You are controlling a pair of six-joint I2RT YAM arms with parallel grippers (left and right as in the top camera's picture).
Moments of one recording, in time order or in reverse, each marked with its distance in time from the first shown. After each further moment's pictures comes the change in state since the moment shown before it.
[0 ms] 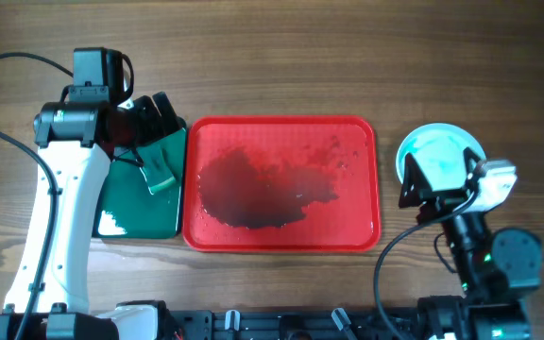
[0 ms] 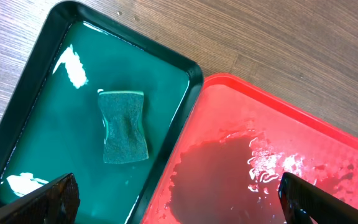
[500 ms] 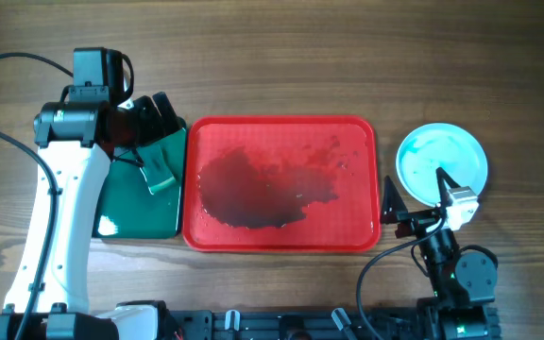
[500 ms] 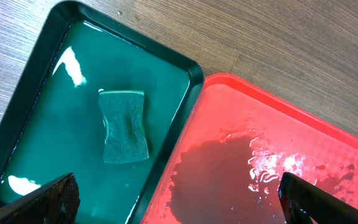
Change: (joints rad) left arm 0.000 0.000 0.000 -0.001 0.000 0.000; right arm 0.036 -0.269 -0.385 0.202 0.003 0.004
